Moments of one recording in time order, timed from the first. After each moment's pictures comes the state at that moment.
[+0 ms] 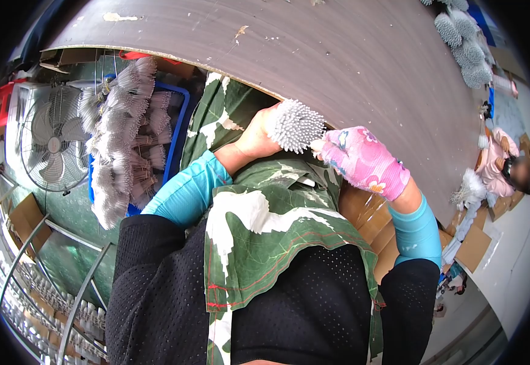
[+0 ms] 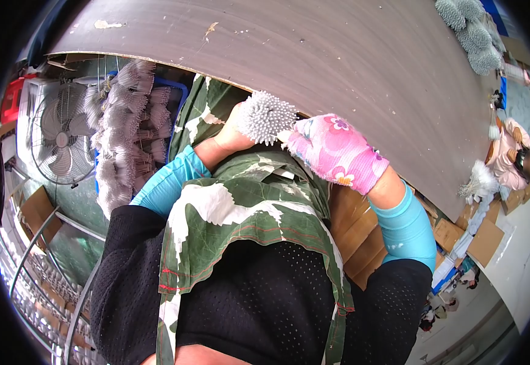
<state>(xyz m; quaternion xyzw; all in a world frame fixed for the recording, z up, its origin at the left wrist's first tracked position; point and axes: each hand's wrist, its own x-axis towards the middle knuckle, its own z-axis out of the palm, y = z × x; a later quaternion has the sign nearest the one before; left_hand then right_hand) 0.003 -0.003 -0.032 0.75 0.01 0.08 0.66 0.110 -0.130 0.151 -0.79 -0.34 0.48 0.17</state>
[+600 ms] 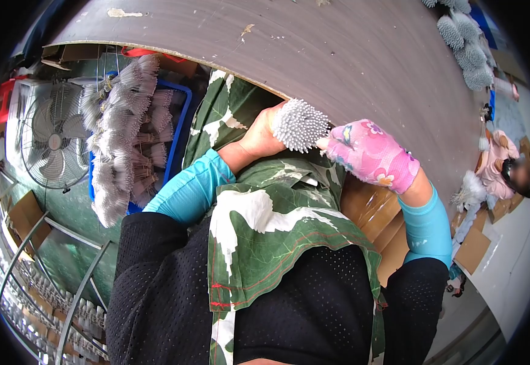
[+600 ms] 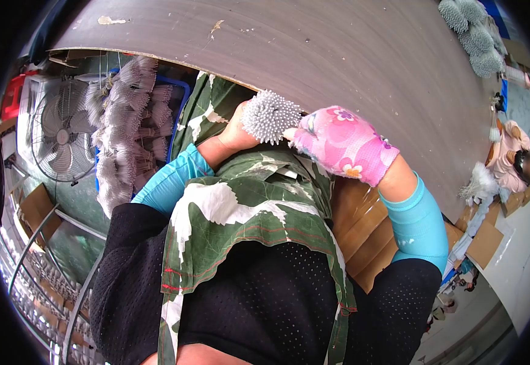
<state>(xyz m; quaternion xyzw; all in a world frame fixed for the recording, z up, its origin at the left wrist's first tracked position) 0.003 -0.004 -0.033 0.68 0.03 0.07 0.73 0.120 -0.113 0.168 -0.78 -0.37 0.50 0.10</state>
